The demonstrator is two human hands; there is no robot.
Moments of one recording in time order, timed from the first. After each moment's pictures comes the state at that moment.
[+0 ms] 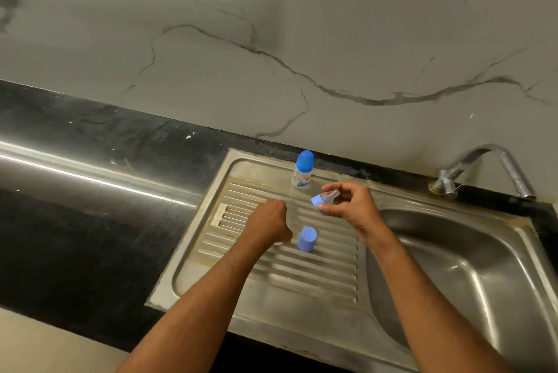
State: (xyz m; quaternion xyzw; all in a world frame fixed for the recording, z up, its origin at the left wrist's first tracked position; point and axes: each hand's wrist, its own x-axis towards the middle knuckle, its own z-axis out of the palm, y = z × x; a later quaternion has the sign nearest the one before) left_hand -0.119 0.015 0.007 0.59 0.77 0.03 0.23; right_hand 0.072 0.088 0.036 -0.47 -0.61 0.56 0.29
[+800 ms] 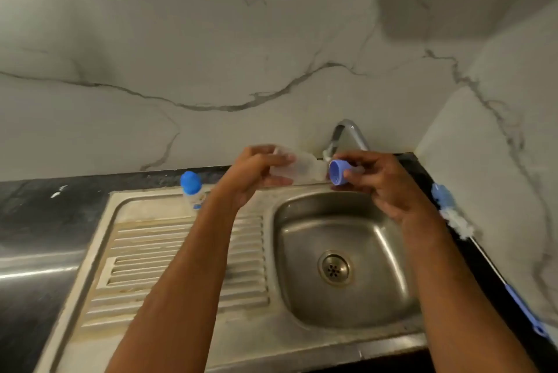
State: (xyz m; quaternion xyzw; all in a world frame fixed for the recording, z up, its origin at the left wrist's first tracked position) left_hand 0.054 0.125 0.126 0.44 0.50 0.39 0.64; right_hand 0.314 0.098 0.145 -0.49 -0.52 0.55 0.42
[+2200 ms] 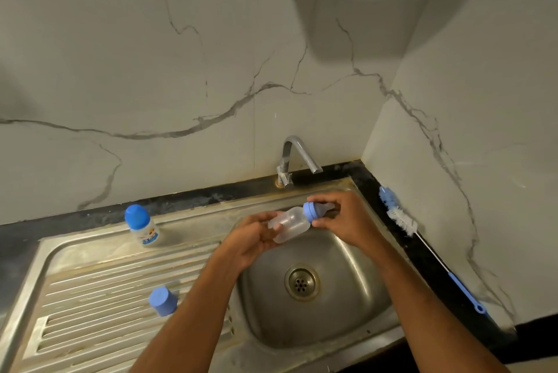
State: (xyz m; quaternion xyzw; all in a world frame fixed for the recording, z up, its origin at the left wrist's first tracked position) left_hand 0.140 0.099 0.049 0.32 0.46 0.34 0.76; right_hand 0.360 0.077 0.098 -0.62 -0.68 0.25 0.31
